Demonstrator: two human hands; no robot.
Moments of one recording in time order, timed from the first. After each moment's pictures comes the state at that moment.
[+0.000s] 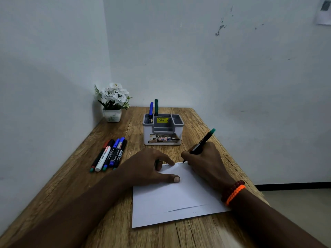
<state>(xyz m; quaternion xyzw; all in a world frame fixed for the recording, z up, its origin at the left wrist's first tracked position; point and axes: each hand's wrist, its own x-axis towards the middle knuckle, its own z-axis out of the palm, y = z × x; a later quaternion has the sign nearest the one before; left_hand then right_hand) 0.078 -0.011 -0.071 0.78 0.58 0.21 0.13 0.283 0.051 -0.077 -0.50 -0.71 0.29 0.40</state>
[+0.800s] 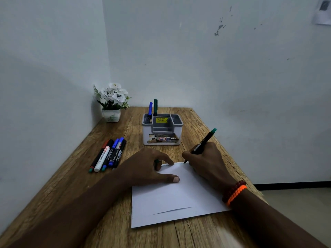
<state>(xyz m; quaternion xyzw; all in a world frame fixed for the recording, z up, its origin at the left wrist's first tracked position) 0.078 -0.010 -0.071 0.78 0.58 0.21 0.12 0.287 0.054 -0.078 -0.52 -0.70 0.28 0.40</state>
